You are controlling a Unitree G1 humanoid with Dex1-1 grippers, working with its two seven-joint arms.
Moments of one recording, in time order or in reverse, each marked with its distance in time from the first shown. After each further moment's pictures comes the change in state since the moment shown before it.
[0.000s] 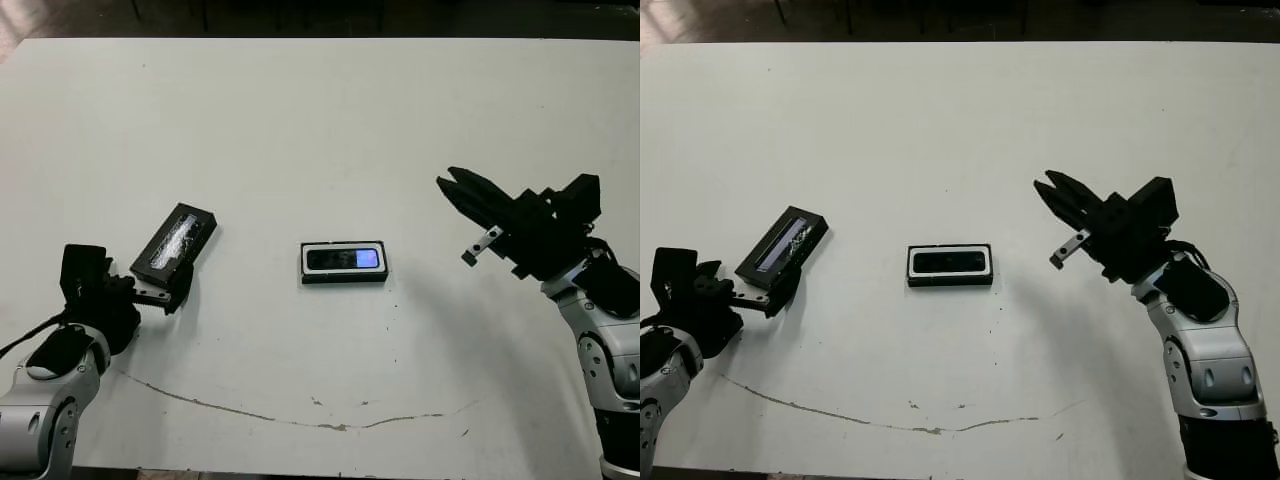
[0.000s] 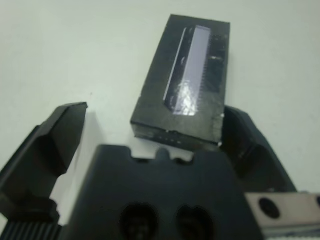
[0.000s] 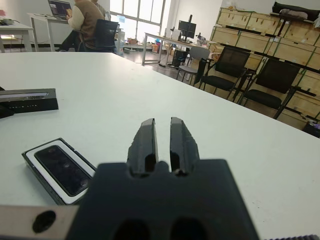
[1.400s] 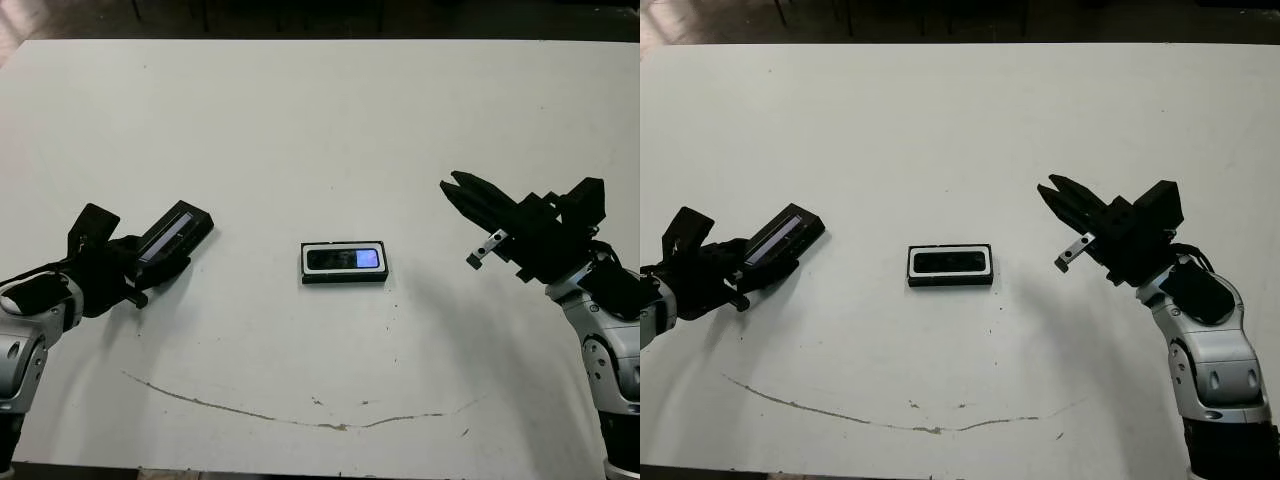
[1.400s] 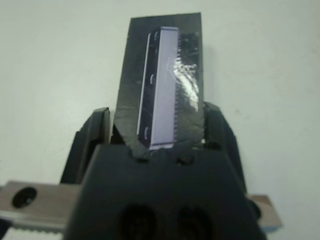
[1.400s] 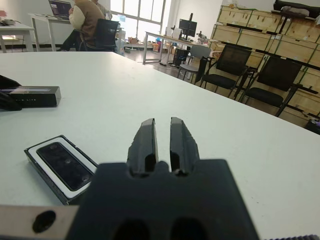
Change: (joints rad) left arm -0.218 0.281 -0.109 0.275 -0.006 0.004 -0.355; right arm 0.011 -0.008 -0.012 0.008 0.015 -0.003 0.015
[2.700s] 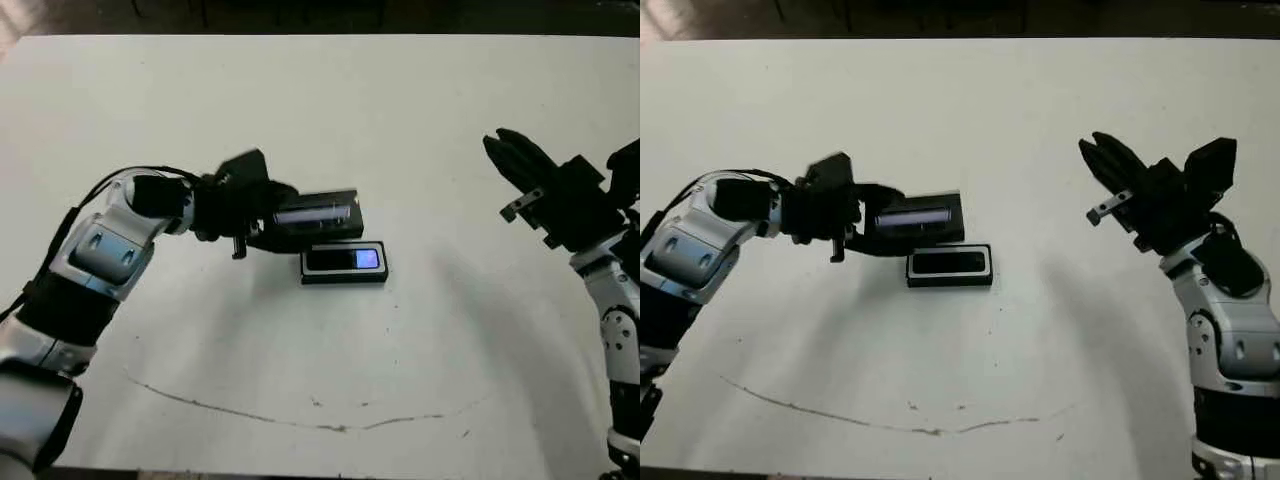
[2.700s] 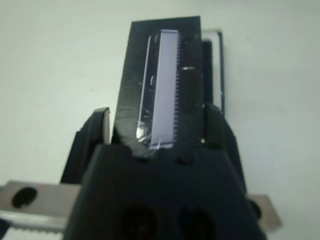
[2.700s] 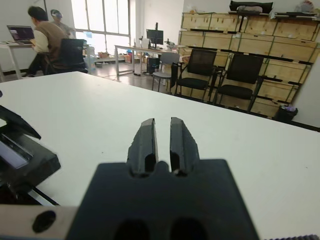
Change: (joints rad) left arm -0.655 -0.078 -0.519 0.308 0.217 -0.432 -0.567; right arm -0.106 0.001 -0.102 0.068 0.072 0.082 -0.091
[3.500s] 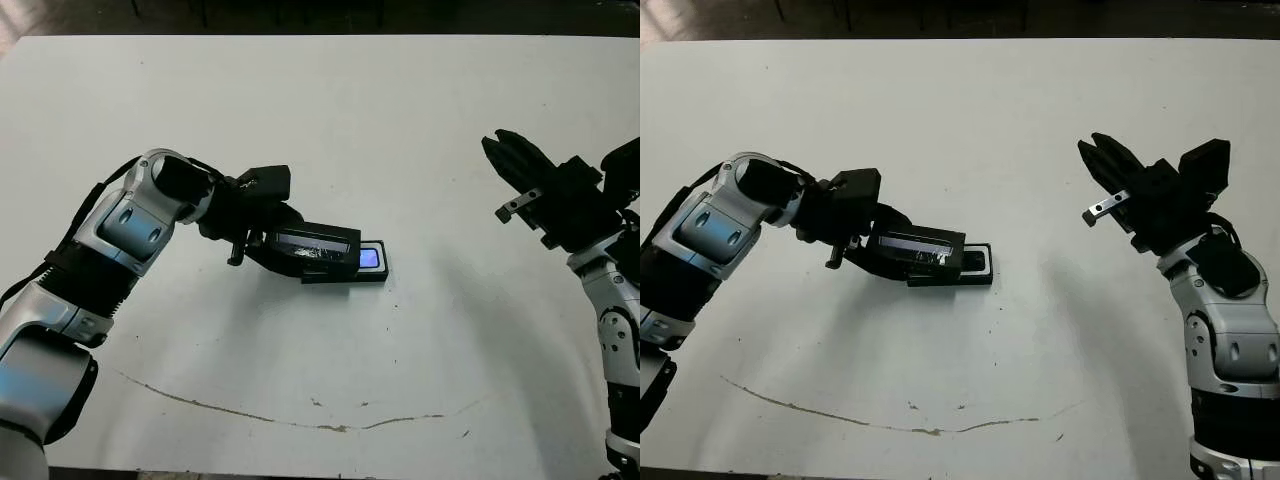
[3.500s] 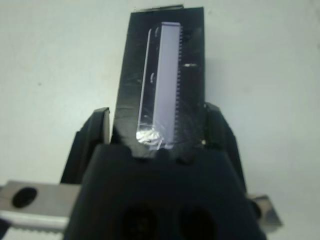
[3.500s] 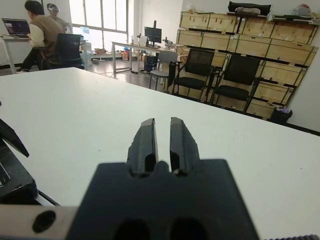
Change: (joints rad) left arm -0.026 -0.043 -0.019 0.074 0.010 0.016 -0.168; right arm 0.011 0.004 0.014 -0.023 -0.028 -0.002 -0.017
